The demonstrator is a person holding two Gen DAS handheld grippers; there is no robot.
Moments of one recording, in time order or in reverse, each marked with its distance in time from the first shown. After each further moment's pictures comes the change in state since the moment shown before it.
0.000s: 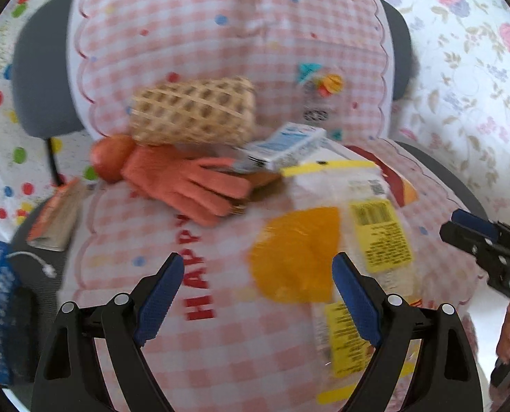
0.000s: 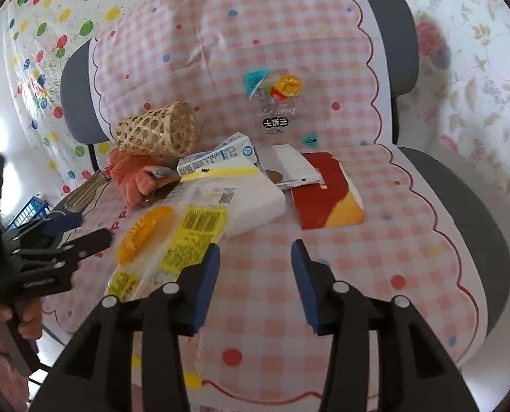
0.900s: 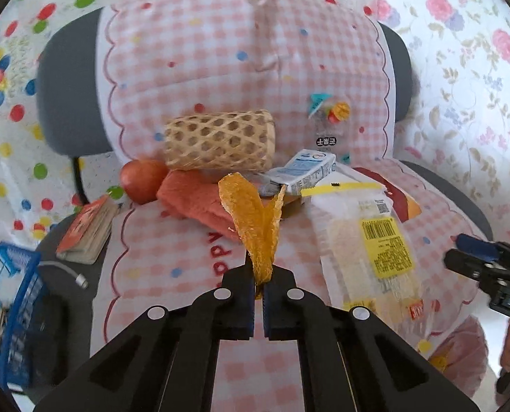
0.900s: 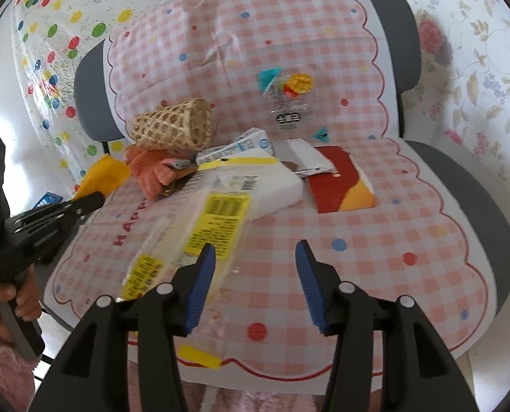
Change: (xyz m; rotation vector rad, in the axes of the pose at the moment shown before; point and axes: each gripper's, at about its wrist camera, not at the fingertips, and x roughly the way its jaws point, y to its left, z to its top) left arm -0.044 0.018 -0.007 0.003 -0.121 0.060; right arm -0.010 0.012 -0.015 0.016 -0.003 0.051
